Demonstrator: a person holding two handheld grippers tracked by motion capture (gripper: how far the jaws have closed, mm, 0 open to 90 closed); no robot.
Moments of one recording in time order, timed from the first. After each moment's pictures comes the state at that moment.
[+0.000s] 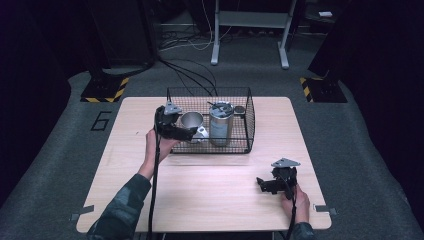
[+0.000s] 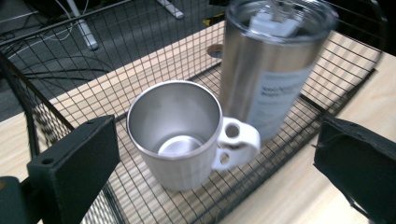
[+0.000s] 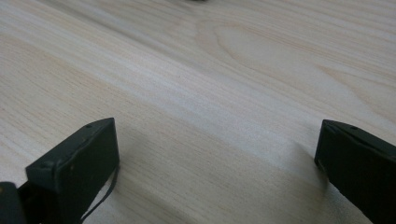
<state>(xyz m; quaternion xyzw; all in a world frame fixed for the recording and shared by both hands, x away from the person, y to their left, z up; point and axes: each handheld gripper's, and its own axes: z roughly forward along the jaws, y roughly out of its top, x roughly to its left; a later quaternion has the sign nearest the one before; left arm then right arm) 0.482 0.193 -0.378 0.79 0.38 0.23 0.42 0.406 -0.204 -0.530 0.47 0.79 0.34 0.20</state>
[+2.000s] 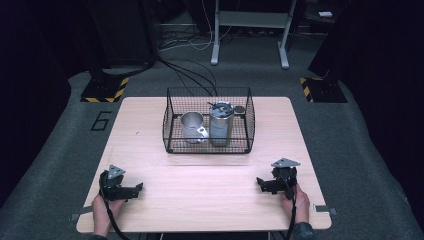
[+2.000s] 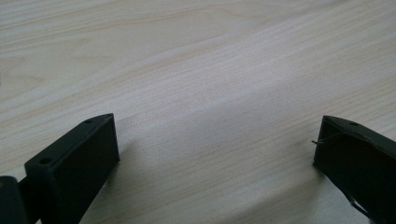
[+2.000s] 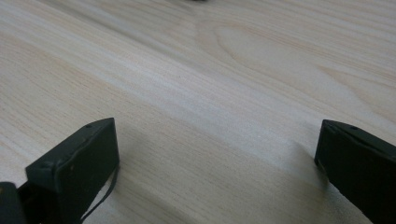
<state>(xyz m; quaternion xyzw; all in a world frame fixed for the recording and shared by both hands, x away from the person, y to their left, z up) 0.367 0.356 -0.532 0.76 0.52 0.22 0.32 0.406 -0.204 -0.530 0.47 0.79 0.34 0.20</state>
